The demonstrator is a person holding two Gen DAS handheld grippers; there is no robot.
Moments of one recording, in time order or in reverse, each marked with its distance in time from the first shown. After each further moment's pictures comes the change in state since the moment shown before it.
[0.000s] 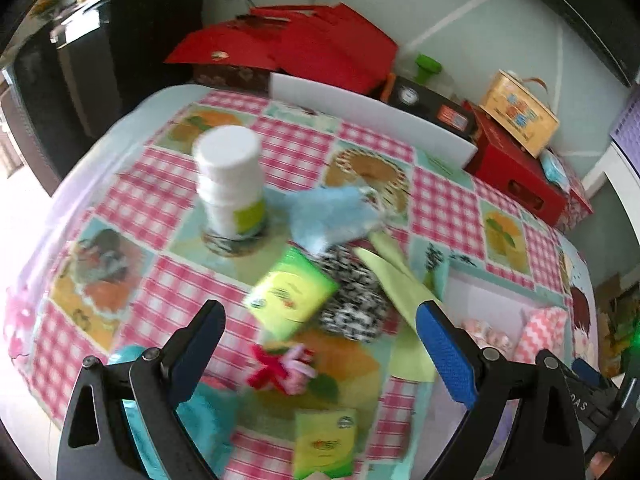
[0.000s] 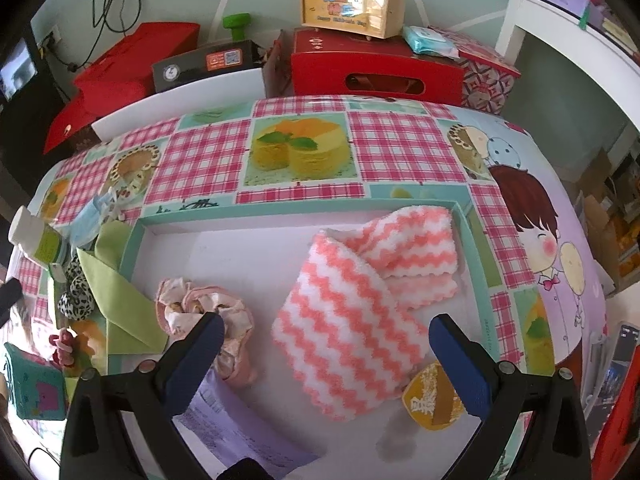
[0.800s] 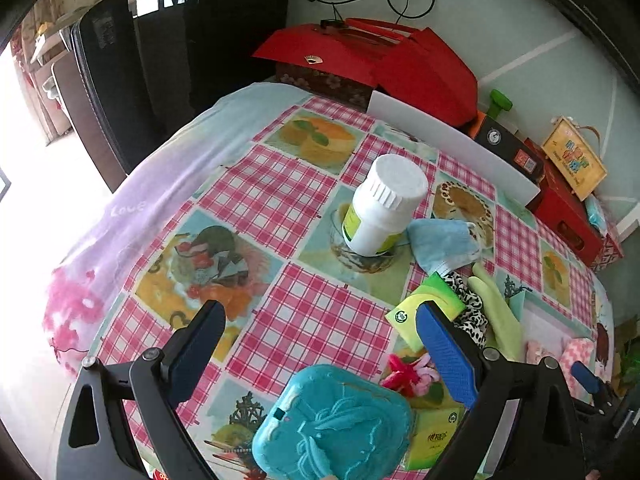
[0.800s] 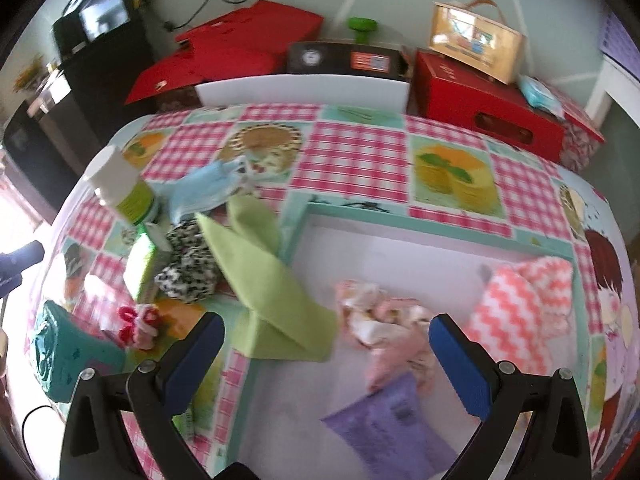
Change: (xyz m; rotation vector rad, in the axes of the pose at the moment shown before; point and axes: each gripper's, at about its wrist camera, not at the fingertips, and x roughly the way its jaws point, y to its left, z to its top) left arm -0.025 0.103 0.013 -0.119 -0.009 0.090; right arm -0.015 0.123 -0.012 -0.224 -0.054 0.183
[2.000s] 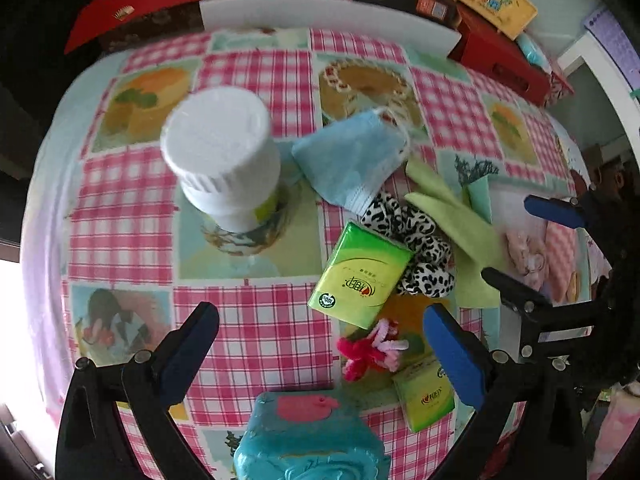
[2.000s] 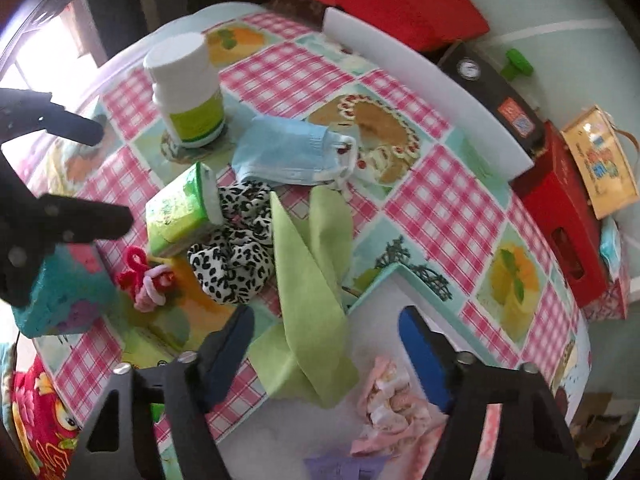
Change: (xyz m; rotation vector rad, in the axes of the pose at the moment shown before) left arm 0.080 -0.085 0.030 0.480 0.439 -0.180; right arm 0.038 0.071 0.048 -0.558 0.238 -0.002
